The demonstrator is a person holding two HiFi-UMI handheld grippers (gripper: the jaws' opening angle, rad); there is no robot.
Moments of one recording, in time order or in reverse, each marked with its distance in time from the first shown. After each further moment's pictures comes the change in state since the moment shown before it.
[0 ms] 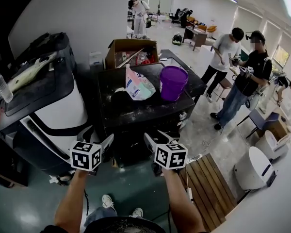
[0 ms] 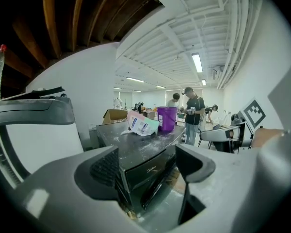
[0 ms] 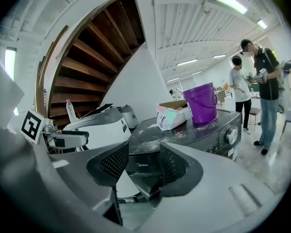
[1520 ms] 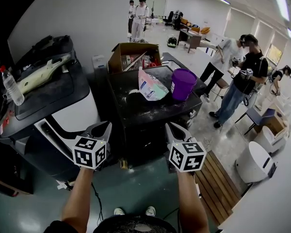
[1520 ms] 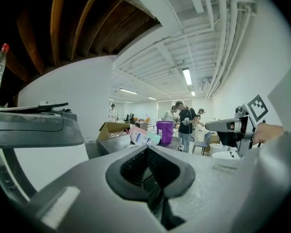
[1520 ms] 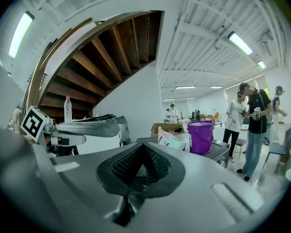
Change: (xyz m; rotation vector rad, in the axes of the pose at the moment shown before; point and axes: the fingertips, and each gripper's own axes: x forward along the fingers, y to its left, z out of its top) left arm -0.064 0.064 0.040 0.041 -0.147 -0.112; right arm -0.036 0.094 0.065 -0.191 -0.180 -0.178
